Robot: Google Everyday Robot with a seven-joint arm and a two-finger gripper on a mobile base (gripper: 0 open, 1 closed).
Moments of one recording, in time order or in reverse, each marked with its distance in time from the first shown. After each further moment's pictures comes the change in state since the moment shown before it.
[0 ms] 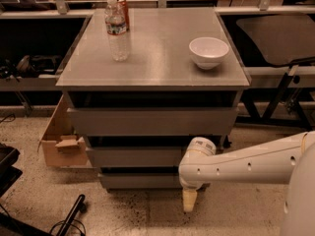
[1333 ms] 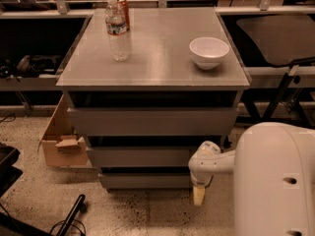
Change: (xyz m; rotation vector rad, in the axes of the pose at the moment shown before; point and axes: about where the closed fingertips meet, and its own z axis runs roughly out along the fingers) arm 0.063 -0.039 0.140 -0.067 0.055 0.058
